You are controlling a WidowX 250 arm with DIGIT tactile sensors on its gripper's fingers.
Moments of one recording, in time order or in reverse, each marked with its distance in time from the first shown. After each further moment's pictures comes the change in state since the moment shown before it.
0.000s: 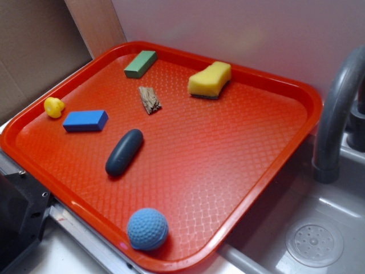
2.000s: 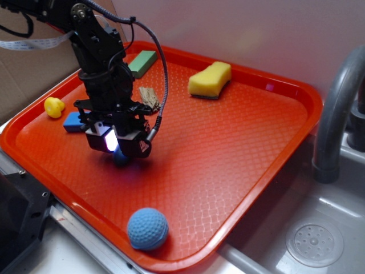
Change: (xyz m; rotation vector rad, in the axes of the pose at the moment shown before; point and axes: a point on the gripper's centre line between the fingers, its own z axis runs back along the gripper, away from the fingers) arm 0.048 -0.026 -0.218 -0.016 0.212 0.335
